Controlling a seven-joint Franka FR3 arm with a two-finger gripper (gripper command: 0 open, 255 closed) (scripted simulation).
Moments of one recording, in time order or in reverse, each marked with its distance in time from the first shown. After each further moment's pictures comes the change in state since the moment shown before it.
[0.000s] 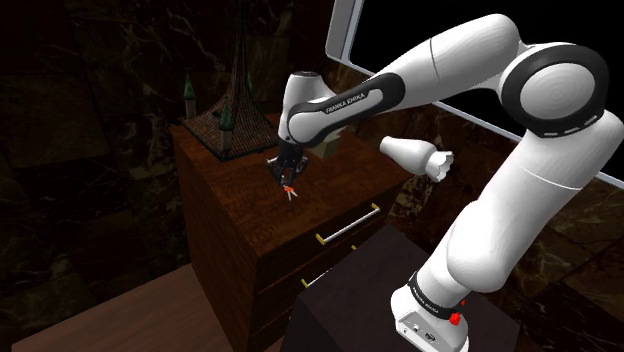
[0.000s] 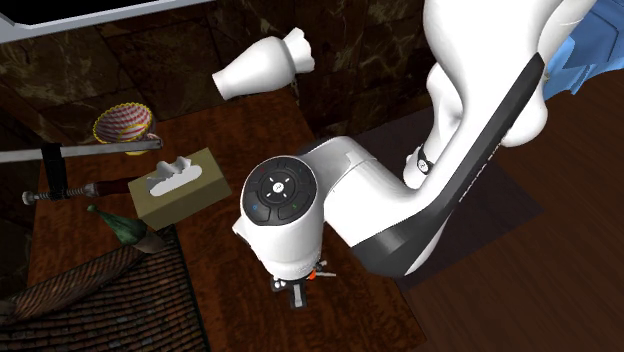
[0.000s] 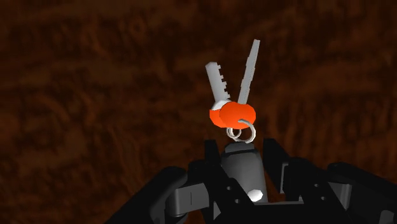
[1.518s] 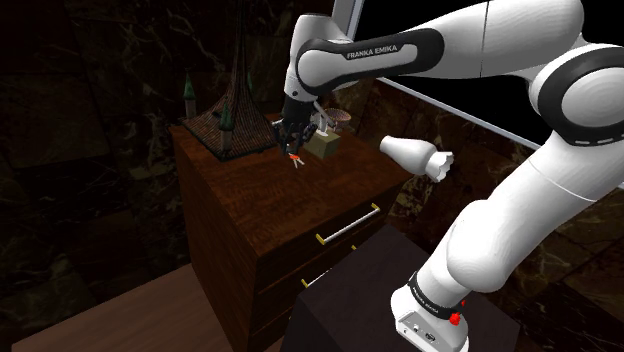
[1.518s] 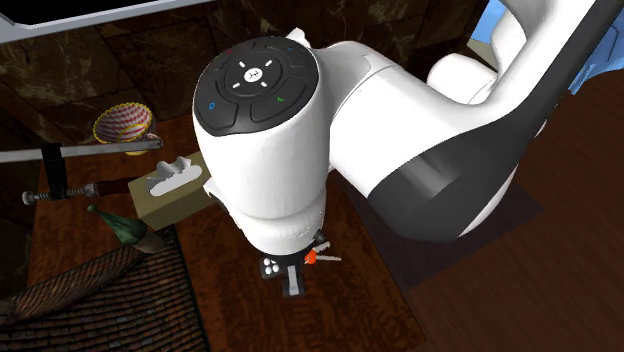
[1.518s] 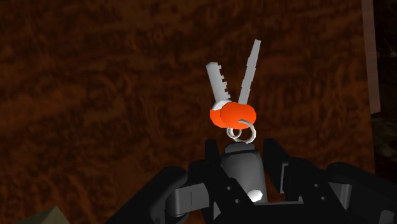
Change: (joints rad) arm -0.002 -0.134 -0.004 0.174 0.007 -0.308 -0.003
